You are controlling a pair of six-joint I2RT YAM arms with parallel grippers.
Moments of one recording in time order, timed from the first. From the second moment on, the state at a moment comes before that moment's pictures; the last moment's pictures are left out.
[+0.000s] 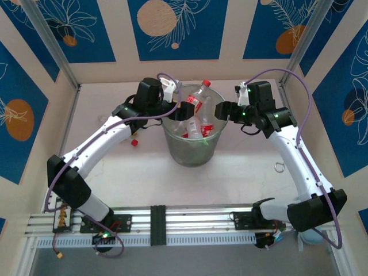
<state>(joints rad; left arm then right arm) -0.63 1.56 1.50 -0.45 0.35 -0.33 0.29 1.26 1.38 -0.86 -0.26 0.38</state>
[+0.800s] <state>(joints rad) -0.69 1.77 1.76 -0.58 0.16 -0.20 0.27 1.26 1.38 -0.85 -0.26 0.38</state>
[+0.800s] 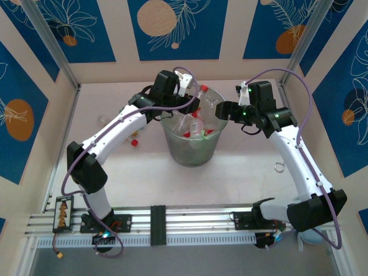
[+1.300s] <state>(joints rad) -0.70 1.73 1.68 -0.57 0.13 -0.21 0.27 1.27 1.36 -0.83 -0.27 0.39</state>
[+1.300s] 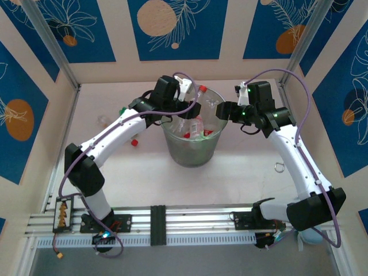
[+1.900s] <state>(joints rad) -0.54 1.39 1.65 -0.65 0.03 -0.24 0.27 1.27 1.34 -0.83 -0.27 0.38</state>
